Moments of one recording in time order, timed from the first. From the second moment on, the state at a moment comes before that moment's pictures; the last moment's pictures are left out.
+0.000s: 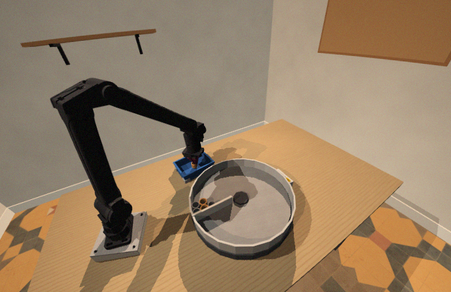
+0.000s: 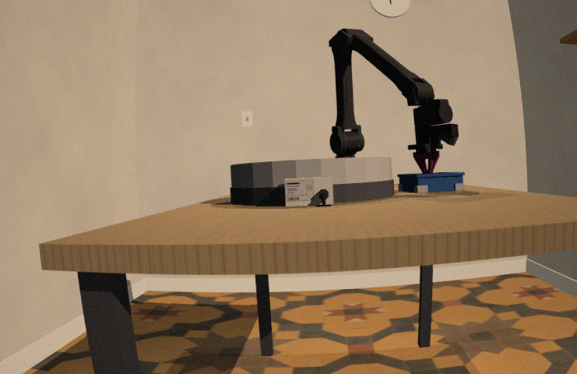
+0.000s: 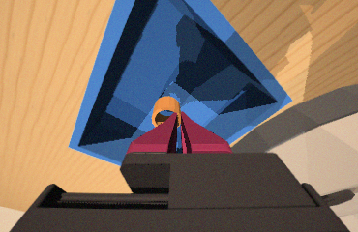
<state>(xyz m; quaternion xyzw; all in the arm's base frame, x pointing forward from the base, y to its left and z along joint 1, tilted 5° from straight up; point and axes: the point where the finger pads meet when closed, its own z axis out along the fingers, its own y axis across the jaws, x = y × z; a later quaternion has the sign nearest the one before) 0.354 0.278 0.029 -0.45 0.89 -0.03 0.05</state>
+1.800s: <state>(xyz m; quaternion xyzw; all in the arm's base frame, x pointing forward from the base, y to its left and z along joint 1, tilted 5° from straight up) 0.351 0.276 0.026 -0.45 0.89 -0.03 0.05</state>
